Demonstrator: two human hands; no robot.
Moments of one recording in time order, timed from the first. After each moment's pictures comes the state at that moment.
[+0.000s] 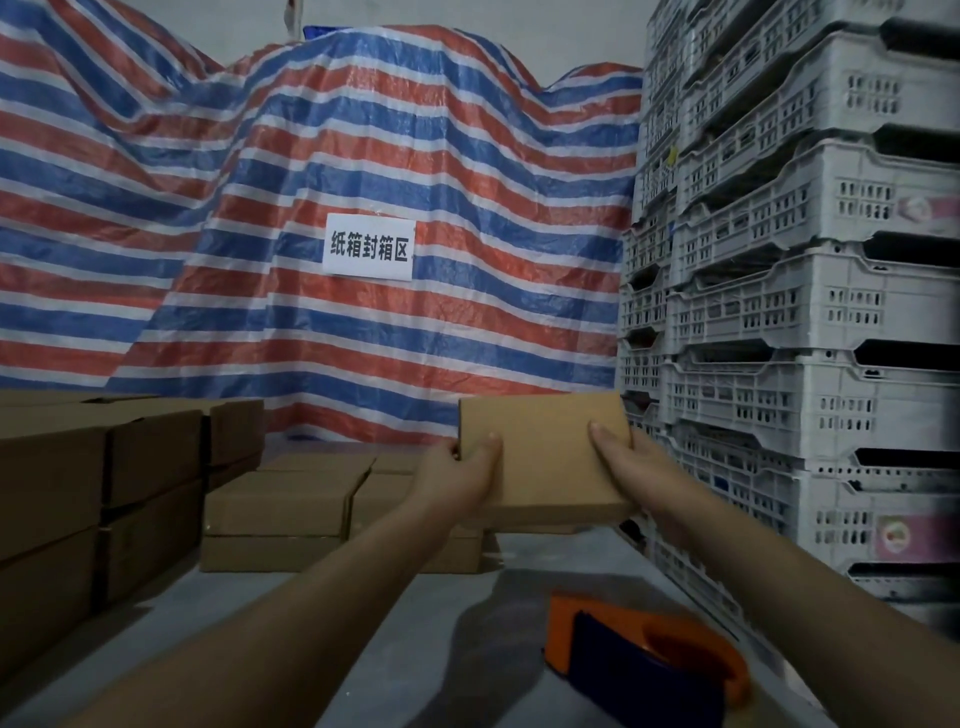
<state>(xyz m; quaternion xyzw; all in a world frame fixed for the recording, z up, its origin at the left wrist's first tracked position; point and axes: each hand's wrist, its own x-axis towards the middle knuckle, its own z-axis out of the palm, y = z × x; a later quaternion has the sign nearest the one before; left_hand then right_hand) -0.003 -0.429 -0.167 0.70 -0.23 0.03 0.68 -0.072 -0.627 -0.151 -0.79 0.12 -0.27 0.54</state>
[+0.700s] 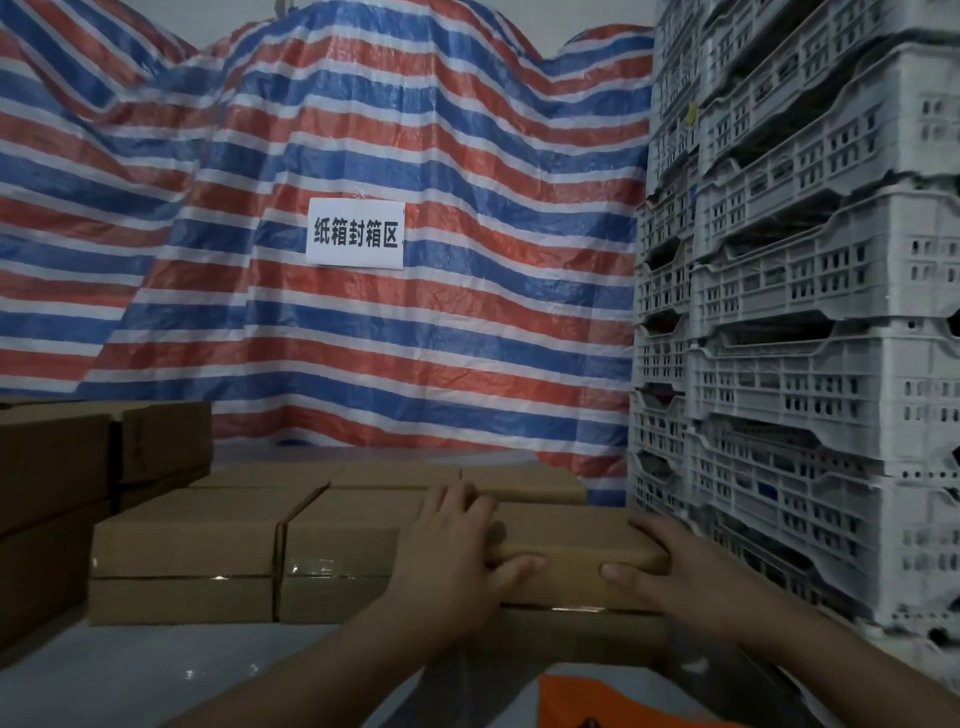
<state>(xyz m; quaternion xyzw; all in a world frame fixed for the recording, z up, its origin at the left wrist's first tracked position) 0.094 -0.491 -0.242 0.86 -0.35 0.31 0.19 -0.010 -0.736 -0.236 -0.93 0.07 -0.17 0.31</state>
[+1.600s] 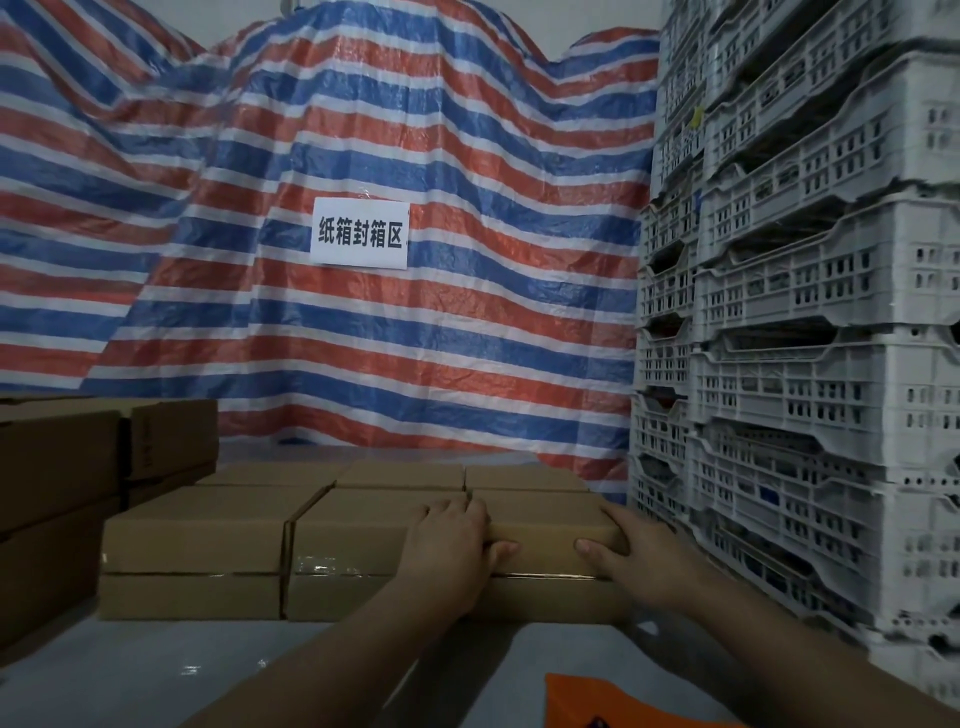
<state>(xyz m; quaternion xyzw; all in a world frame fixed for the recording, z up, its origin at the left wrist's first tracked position) 0.117 -0.501 -0.240 0.92 -0.29 0.24 0.11 0.038 -0.732 -0.241 -0.95 0.08 -0.21 0.20</state>
